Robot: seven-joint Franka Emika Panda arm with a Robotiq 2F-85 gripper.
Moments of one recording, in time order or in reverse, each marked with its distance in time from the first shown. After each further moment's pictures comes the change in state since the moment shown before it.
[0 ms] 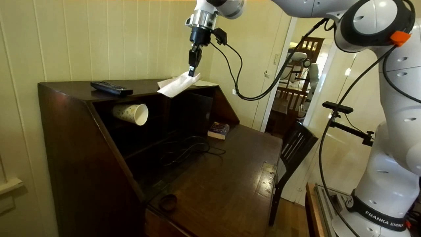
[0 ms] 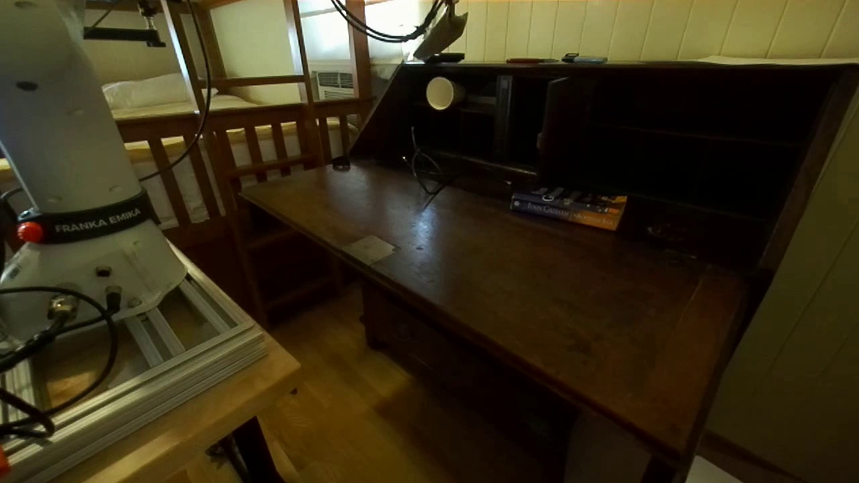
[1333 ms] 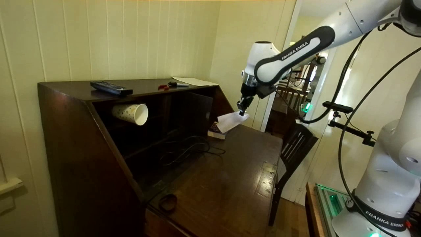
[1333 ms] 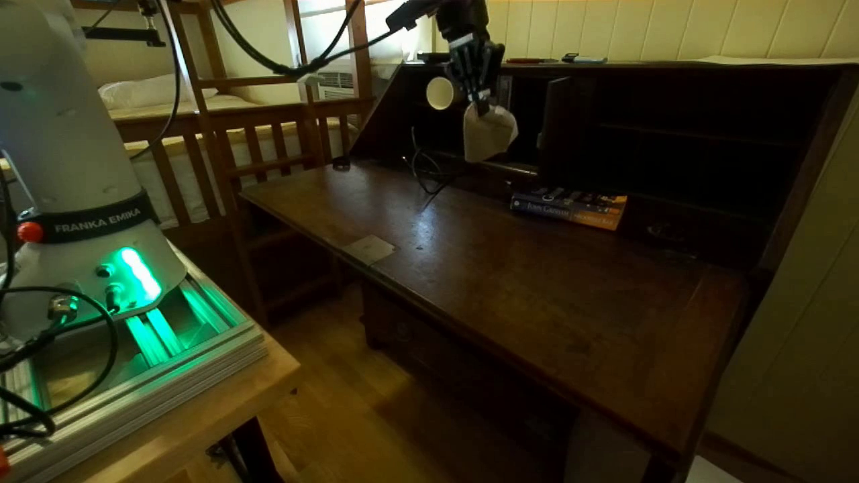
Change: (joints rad) arm -0.104 -0.391 -0.245 -1.025 -0.418 0.761 0.423
